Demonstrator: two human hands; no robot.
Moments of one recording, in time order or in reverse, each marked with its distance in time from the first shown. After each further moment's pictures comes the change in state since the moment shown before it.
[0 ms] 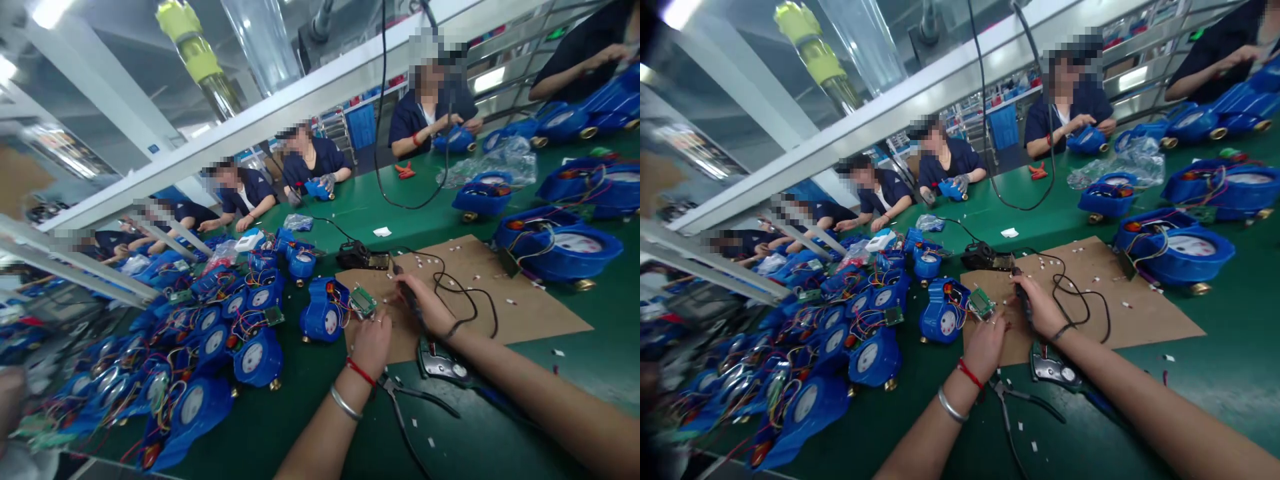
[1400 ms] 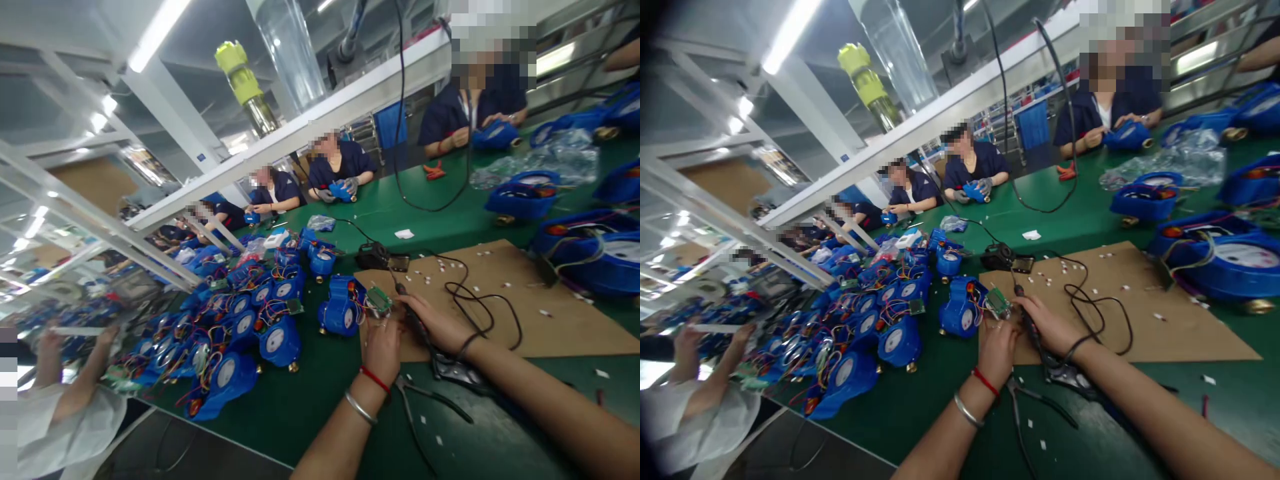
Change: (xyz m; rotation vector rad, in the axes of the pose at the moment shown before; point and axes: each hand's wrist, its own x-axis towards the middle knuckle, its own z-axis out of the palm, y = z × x) left_hand -0.018 0.008 0.012 -0.215 0.168 -0.221; right_hand -0.013 0.008 0.010 -0.546 -0.343 -0.268
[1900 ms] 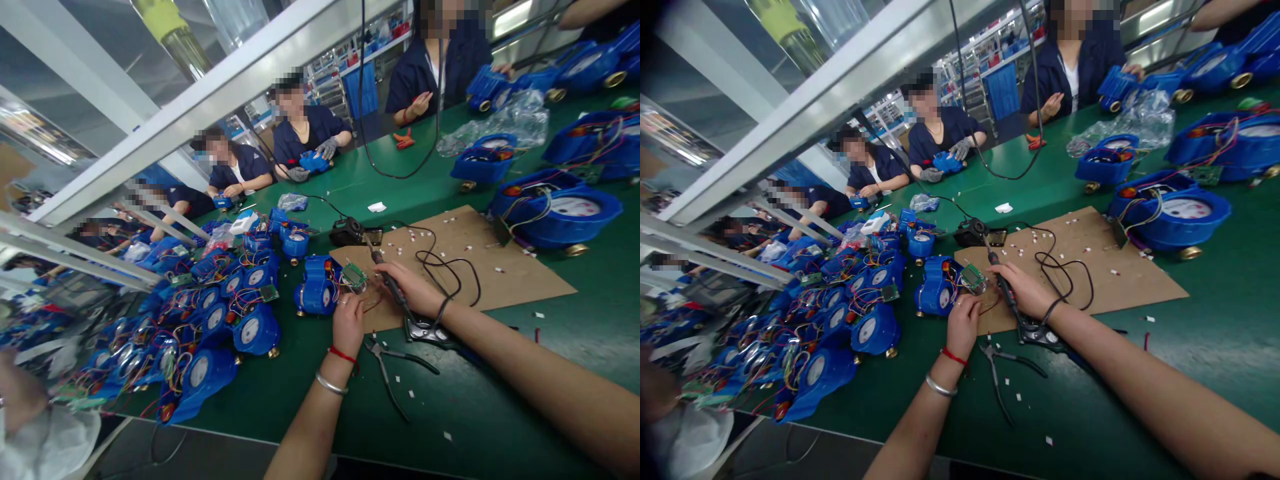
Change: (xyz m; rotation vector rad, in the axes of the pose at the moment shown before) left_hand -0.005 -0.018 -0.014 -0.159 0.090 -0.044; right_hand 0.000 -0.004 -0.011 0.042 0.138 -0.021
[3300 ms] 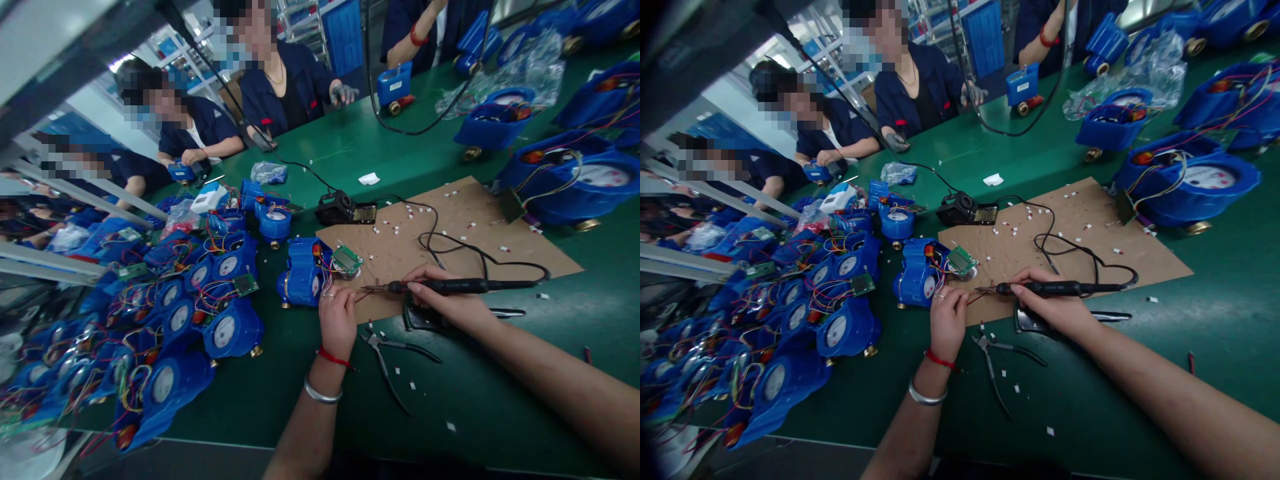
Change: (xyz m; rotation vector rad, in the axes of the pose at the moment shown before) left_hand -0.004 -0.002 -0.008 -0.015 -0.030 -0.119; right_hand -0.047 -0.038 -0.018 0.368 0.085 0.568
